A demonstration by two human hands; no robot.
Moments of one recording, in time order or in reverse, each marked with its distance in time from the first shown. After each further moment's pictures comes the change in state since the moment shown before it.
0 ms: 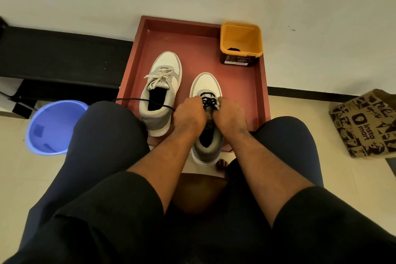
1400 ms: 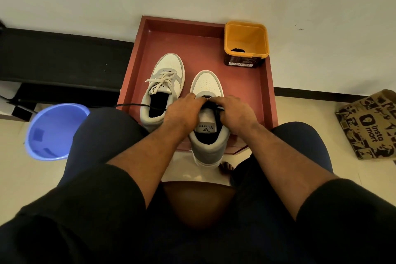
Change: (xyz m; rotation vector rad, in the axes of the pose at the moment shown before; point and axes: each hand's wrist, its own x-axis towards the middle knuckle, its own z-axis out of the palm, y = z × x) left_hand 0.031 -0.031 -0.013 0.256 -0.089 0.329; right_hand 0.028 0.008 -0.015 -0.149 -0.189 -0.253
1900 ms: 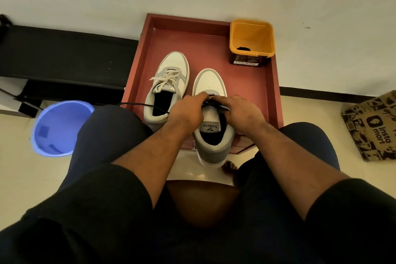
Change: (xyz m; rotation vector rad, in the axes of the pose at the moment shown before) left_hand -0.003 0.000 0.000 -0.201 0.003 -0.088; right_hand 0.003 0.013 0.004 -0.043 -0.027 -0.050
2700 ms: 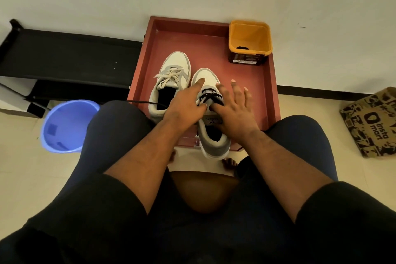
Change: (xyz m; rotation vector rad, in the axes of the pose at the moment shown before) left_hand -0.031 -0.003 -0.020 -0.351 0.131 0.040; right_hand -0.039 -0.027 0.015 -0.406 0.166 -0.157
